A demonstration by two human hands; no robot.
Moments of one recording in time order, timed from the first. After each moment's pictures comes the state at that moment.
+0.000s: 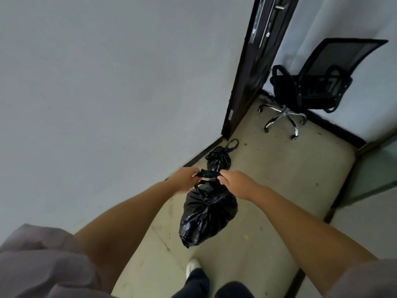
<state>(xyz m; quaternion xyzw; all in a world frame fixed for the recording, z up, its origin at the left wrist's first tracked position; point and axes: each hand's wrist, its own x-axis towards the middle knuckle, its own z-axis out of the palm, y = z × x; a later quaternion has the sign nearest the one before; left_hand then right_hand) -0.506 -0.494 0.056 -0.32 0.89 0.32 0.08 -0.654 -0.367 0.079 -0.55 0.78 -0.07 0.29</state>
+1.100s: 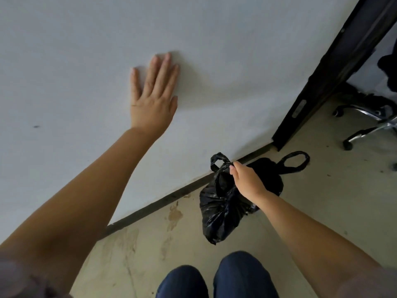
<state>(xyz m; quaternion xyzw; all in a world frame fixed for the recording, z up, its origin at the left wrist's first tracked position) -0.611 -0.826 -0.200 -0.46 0.81 -0.27 -0.23 -0.823 -0.670 -0.322 -0.58 0.76 -0.16 0.24</state>
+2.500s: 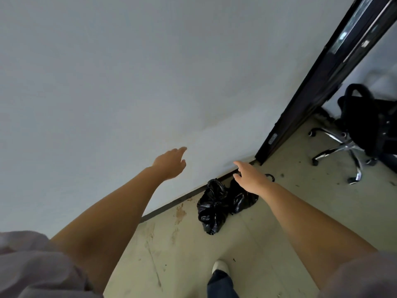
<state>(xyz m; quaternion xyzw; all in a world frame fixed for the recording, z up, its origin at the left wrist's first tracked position) -0.588 -0.744 0.000 -0.51 0.83 0.22 0.06 -0.828 -0.640 -0.025 -0.58 0.76 0.01 0.28</state>
